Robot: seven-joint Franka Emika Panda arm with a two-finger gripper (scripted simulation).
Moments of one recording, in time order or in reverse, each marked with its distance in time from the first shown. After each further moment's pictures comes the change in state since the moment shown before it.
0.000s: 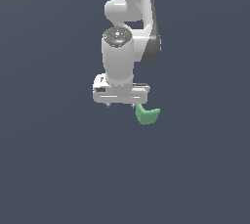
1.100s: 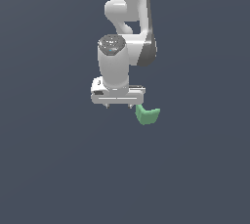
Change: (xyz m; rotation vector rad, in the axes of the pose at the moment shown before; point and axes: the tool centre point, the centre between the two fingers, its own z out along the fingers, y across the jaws) arm -0.012 0.010 0.019 0.018 -0.045 -0.010
